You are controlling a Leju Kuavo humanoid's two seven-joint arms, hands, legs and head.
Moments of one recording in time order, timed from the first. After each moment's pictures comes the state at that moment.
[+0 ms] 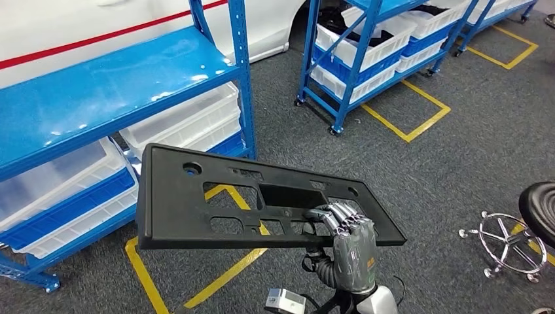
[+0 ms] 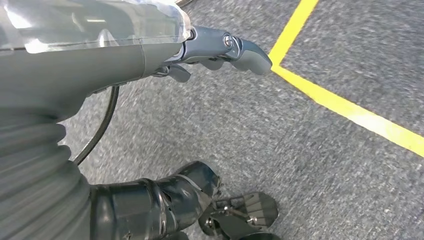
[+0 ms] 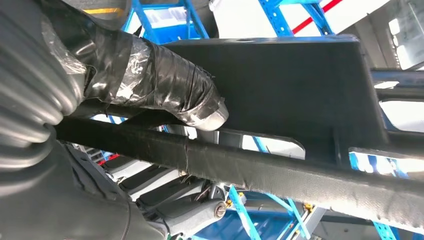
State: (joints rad) left arm -0.09 -0.22 0.86 -0.20 -1.25 0.25 -0.35; right arm -0.02 -0.10 0.69 -1.68 1.15 -0.69 -0.18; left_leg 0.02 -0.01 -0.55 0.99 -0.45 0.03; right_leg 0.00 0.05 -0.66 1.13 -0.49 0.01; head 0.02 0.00
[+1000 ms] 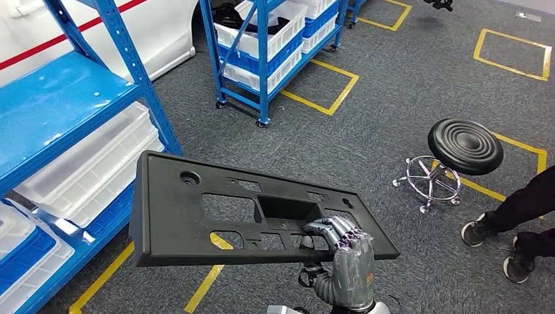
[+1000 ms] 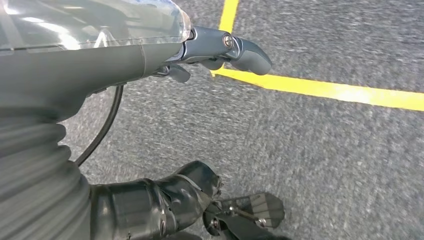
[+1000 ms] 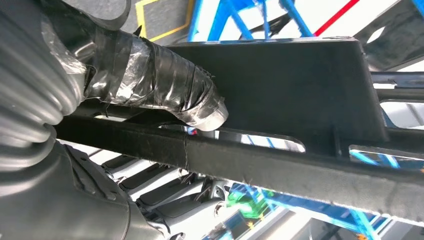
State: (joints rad) left arm -0.08 -0.22 0.86 -0.20 -1.24 0.26 -0.35; right arm 0.09 -0.03 0.65 -1.70 1.11 -0.69 -0.27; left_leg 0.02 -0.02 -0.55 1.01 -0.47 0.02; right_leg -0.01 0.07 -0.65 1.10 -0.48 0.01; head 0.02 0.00
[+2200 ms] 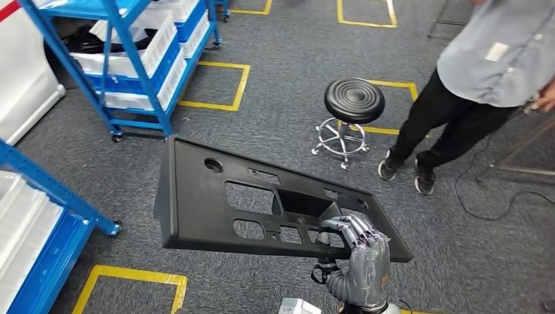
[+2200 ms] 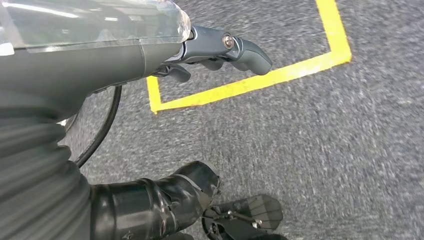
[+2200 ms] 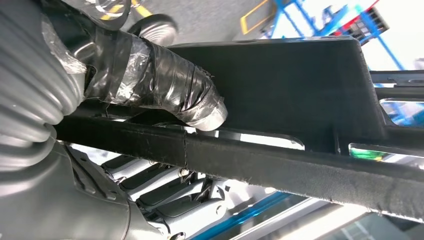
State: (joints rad) left arm -0.08 -0.22 0.87 -0.20 -1.23 0.27 -0.36; right arm 0.13 -0.01 0.59 -1.73 1.09 -0.70 -0.30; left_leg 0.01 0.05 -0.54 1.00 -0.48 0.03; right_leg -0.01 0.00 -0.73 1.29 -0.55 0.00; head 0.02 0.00
